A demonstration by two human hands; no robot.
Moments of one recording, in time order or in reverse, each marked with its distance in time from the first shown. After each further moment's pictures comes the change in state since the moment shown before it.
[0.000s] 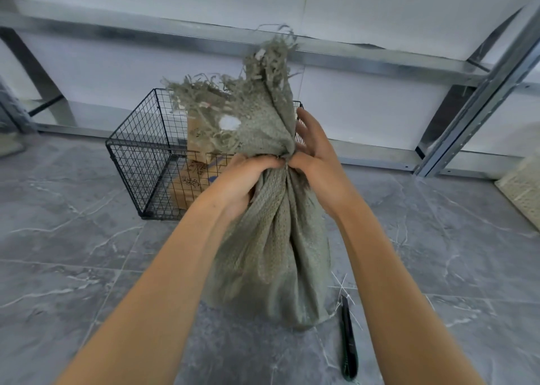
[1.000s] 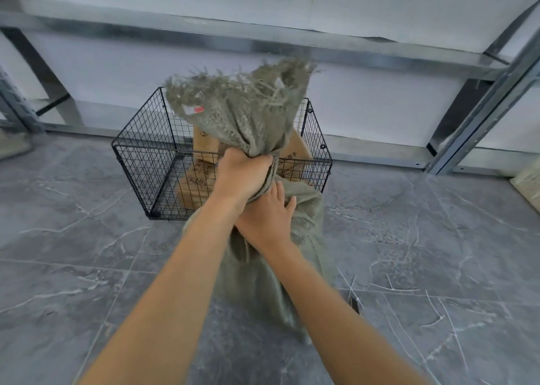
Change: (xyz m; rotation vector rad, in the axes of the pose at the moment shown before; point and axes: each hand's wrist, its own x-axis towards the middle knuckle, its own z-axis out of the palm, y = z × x) left_hand 0.016 0.003 -0.014 0.411 0.272 0.080; right_hand 0.003 0.079 0.098 -0.727 0.075 0.232
